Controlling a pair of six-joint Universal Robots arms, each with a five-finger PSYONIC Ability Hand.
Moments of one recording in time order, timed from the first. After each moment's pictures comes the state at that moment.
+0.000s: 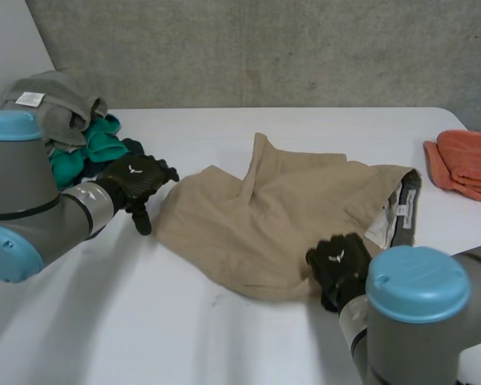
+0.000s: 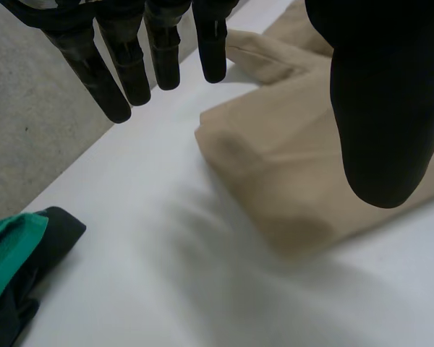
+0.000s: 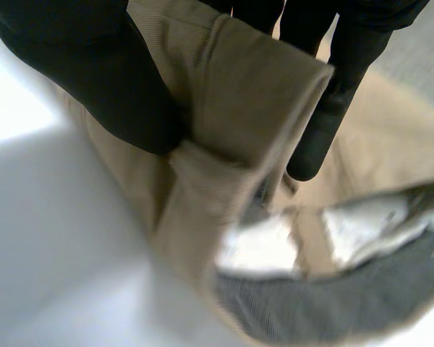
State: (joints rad) left arm 4.45 -2.09 -1.36 3.06 -1.26 3.67; right arm 2.26 -1.18 1.81 -0.23 1.82 2.73; left_hand 0.29 0.29 0.29 0.29 0.12; right_hand 1.11 1.17 1.18 1.19 1.00
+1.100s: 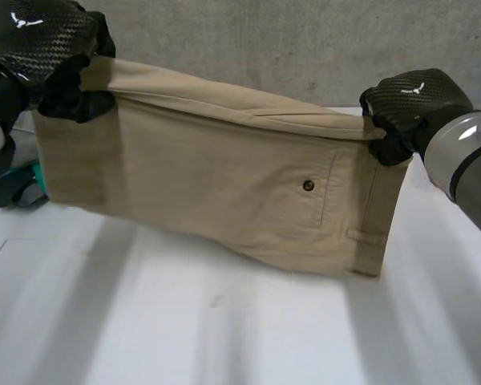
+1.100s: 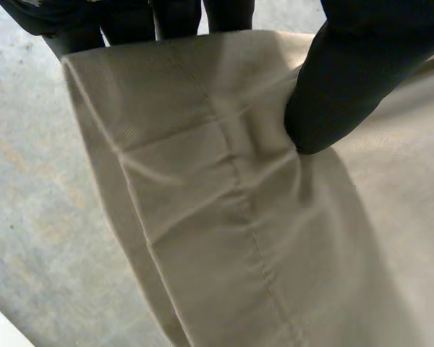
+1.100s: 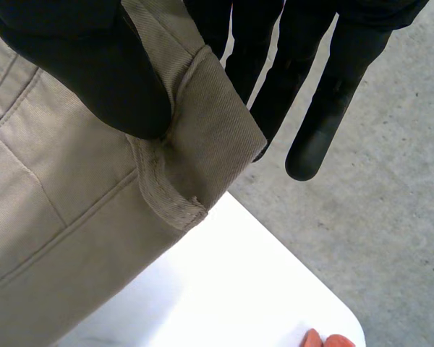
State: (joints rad) left arm 4.33 -1.46 -1.35 2.88 -1.48 3.48; right arm 2.04 -1.40 1.24 0.32 1.65 2.74; left_hand 1.15 1.20 1.19 1.20 0.97; right_hand 1.11 1.17 1.18 1.19 1.01
